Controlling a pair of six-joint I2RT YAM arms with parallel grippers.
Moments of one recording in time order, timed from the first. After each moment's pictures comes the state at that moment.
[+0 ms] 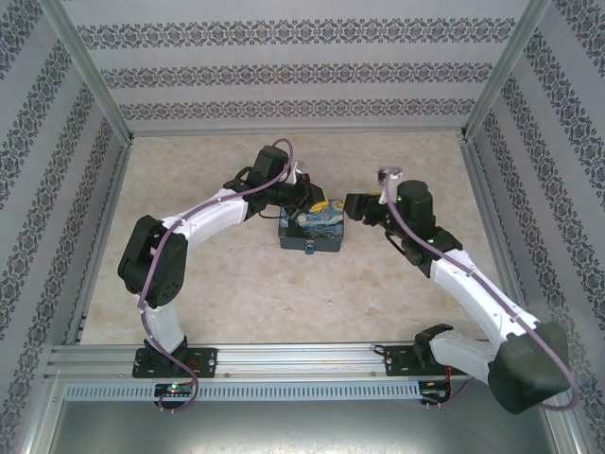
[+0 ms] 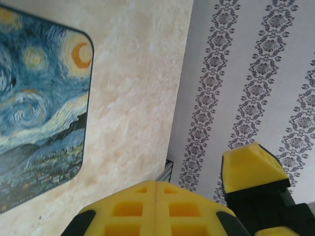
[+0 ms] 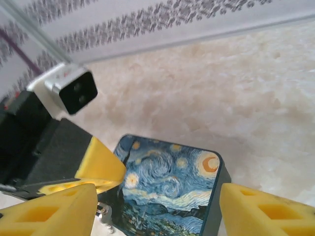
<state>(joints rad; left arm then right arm) -0.52 1.83 1.37 -0.15 0.70 -1.15 0.33 1.08 0.76 -0.07 -0.24 0.47</state>
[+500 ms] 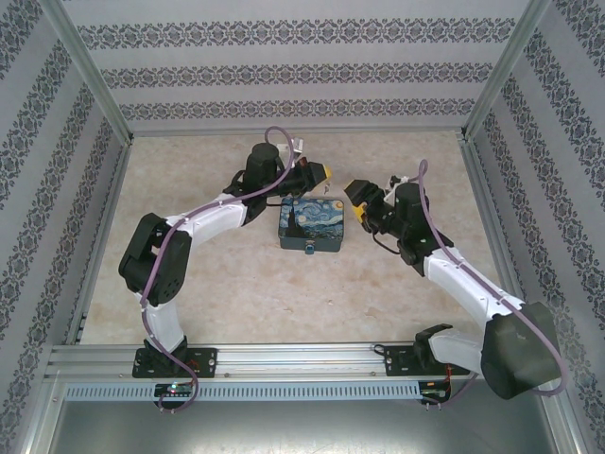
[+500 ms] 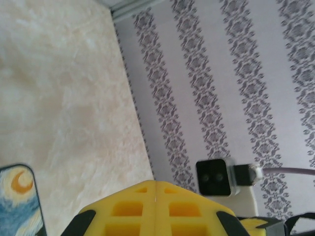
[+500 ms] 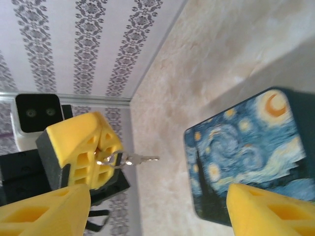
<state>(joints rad) -0.51 1.85 1.28 0.37 0.58 -1.06 0.33 1.18 0.68 0.15 -0.36 1.28</state>
